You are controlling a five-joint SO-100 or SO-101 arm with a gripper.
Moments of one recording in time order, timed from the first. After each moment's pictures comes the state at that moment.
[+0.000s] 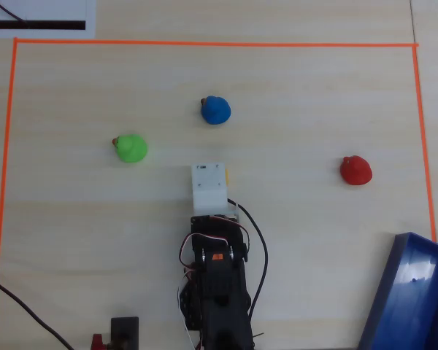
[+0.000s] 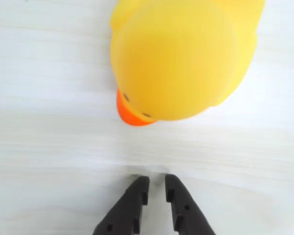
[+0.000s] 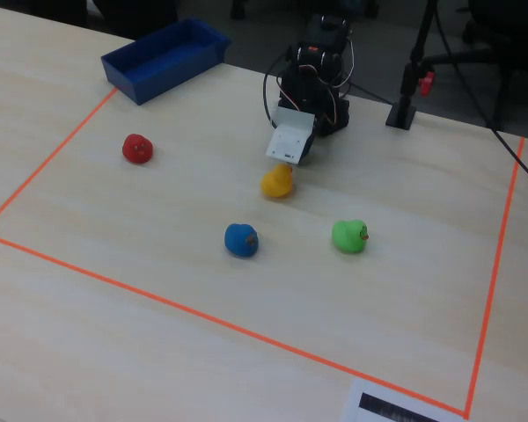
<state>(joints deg) -0.1 189.8 178.2 76.4 -87.5</state>
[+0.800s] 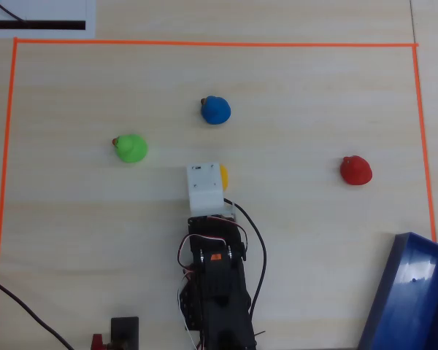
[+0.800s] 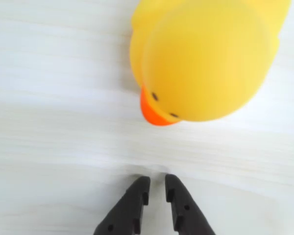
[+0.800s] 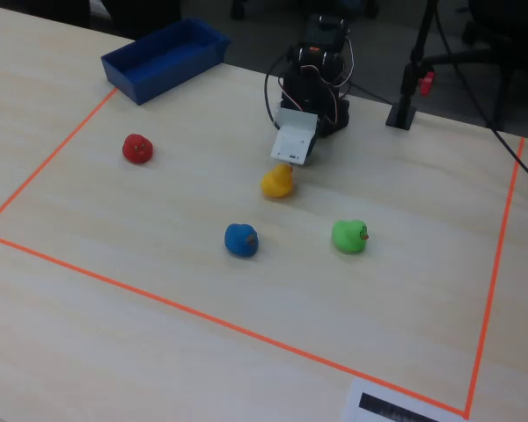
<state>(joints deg) -2.5 189.8 178.2 76.4 -87.5</state>
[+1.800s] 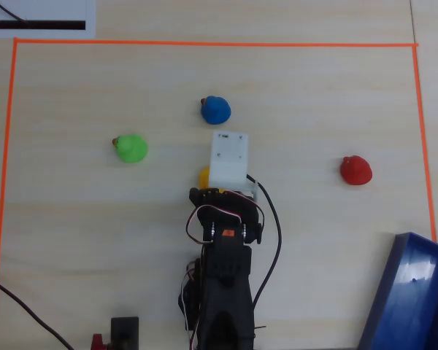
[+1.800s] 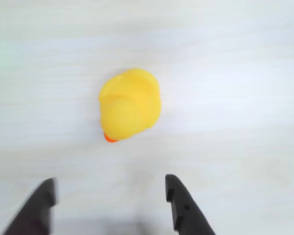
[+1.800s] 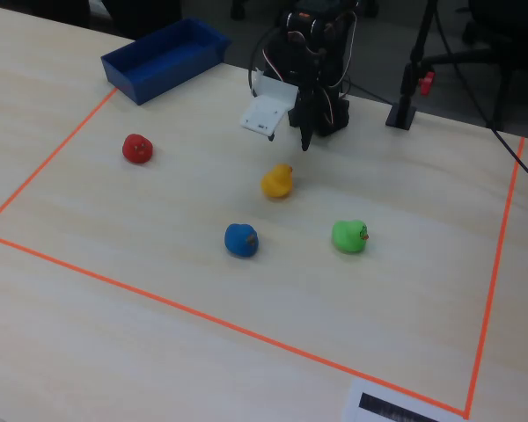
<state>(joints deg) 8.2 157.0 144.6 74.7 -87.4</state>
